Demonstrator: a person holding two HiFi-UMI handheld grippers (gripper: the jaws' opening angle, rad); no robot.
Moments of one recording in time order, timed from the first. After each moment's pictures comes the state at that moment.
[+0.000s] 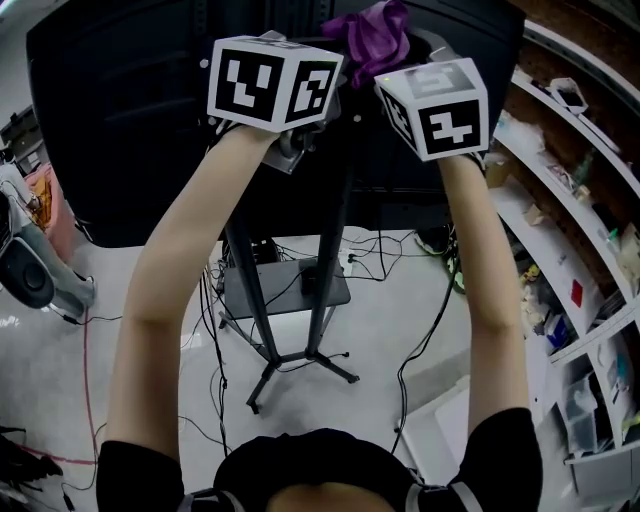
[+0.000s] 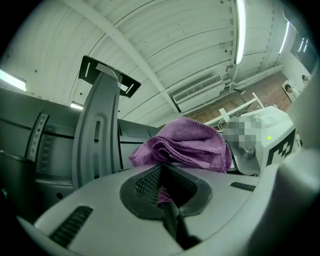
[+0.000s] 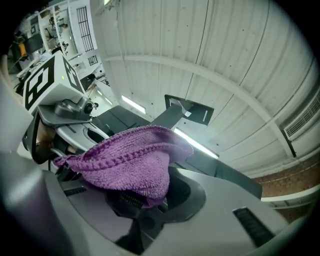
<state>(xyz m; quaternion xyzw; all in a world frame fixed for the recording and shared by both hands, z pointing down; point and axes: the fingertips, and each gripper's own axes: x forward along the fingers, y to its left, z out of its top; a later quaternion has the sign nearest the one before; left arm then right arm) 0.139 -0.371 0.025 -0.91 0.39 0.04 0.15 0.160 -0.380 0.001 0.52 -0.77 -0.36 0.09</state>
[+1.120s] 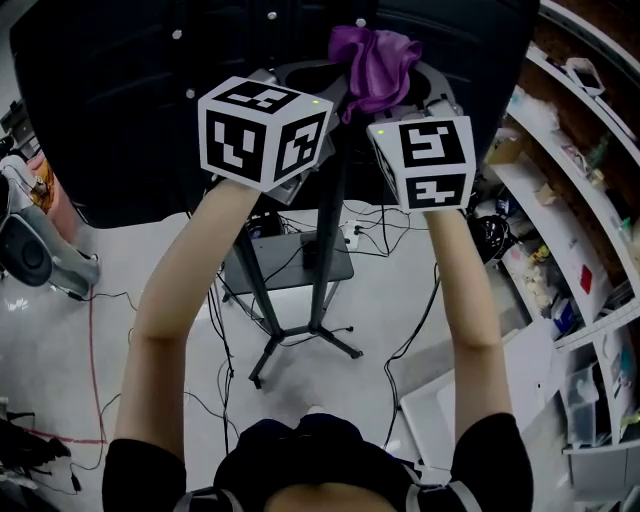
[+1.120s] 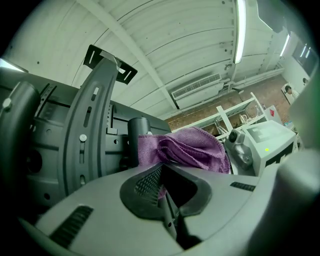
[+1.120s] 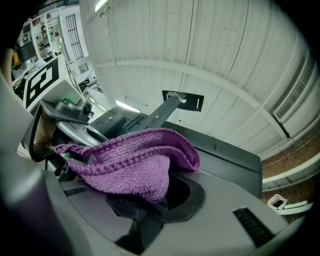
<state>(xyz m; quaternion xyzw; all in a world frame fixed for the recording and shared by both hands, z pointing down) 0.160 -0.366 0.111 -0.92 0.38 0.04 0.13 0.177 -0.376 0.093 0.52 -0.78 -0.33 0.04</state>
